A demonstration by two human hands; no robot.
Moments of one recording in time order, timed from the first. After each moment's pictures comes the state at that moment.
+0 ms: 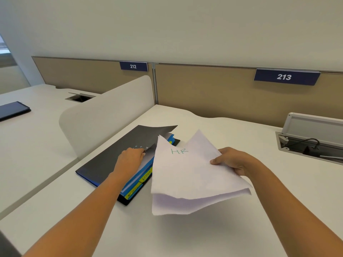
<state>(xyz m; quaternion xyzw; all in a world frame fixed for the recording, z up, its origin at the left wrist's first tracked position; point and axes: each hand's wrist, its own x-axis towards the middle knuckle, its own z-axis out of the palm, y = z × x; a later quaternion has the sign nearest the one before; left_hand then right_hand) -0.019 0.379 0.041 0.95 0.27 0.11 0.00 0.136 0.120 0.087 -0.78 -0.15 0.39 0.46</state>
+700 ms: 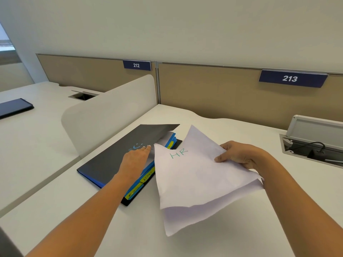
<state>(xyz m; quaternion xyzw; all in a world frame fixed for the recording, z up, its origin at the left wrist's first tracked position) -0.021 0.363 0.048 0.96 0.24 0.06 -0.11 0.148 0.122 0.108 -0.82 -0.22 0.38 0.36</state>
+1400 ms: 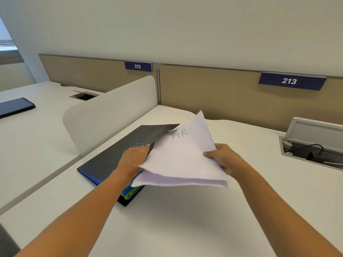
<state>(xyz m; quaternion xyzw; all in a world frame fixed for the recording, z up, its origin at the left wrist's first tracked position) -0.019 0.363 0.061 0.96 0.25 0.03 -0.08 0.116 0.146 0.093 -0.76 -0.14 0.31 0.55</state>
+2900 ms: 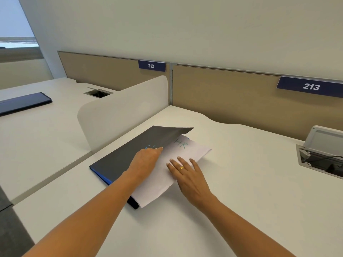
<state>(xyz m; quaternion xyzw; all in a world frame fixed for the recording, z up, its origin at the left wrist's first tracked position) -0.019 0.362 0.054 0.97 0.24 0.08 -0.05 0.070 0.220 -0.010 -0.76 -0.59 -0.25 0.09</state>
